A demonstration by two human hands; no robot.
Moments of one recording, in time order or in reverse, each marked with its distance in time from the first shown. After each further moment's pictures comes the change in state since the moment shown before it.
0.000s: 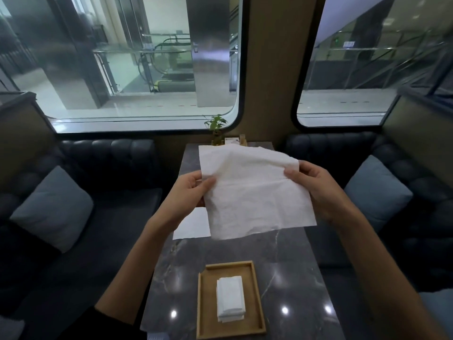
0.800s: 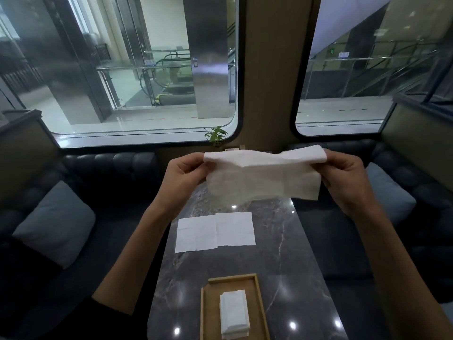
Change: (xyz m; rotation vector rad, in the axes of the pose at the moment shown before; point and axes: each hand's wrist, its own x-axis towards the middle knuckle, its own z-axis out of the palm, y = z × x) left_hand 0.018 0.038 -0.010 -0.103 0.042 0.344; right_hand -0.002 -0.039 -0.016 -0.046 0.072 -0.516
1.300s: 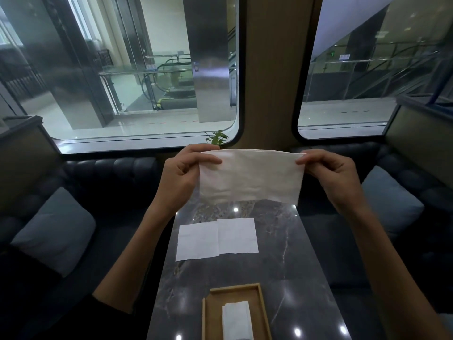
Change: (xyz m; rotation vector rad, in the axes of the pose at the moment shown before) left_hand 0.027 -0.003 -0.008 0.317 0.002 0.339; right_hand 0.028 0.030 0.004 -0.103 0.023 -0.061
